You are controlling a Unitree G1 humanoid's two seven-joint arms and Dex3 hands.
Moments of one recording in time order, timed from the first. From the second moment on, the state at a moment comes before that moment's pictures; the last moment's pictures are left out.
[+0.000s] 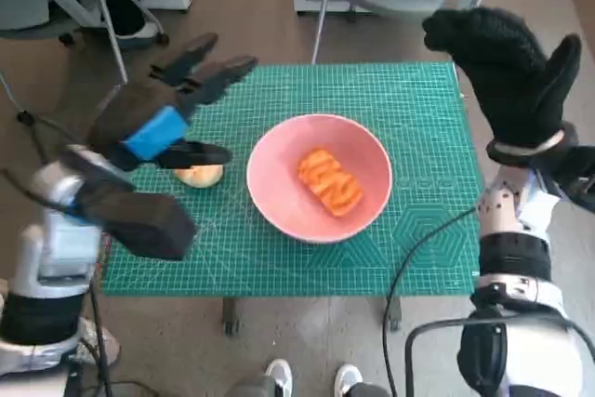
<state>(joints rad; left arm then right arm) -0.57 0.68 -0.01 0.00 0.44 -0.19 -0.32 -1.00 -0.24 -0.38 0.98 0.51 -0.67 1.05</state>
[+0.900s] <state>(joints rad) -0.43 0.83 0.03 -0.04 0.58 -0.11 -0.36 -1.01 -0.24 -0.38 1.00 0.50 -0.67 1.05</state>
